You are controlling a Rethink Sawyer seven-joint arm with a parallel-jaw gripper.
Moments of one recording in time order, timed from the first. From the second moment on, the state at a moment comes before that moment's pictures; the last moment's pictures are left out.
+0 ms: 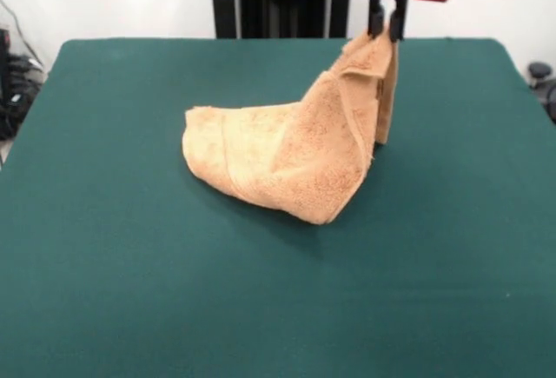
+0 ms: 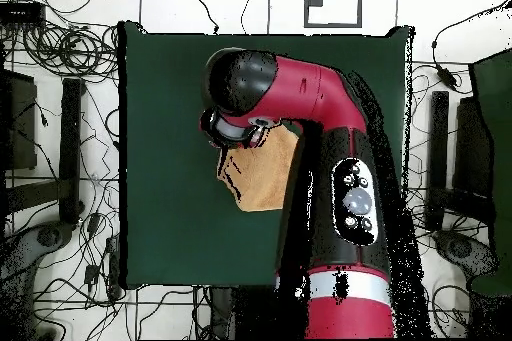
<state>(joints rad) -0.12 -0.55 0.03 1.21 0.04 1.29 1.99</state>
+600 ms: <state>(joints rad) -0.10 -0.54 -0.01 1.21 0.05 1.28 2.01</state>
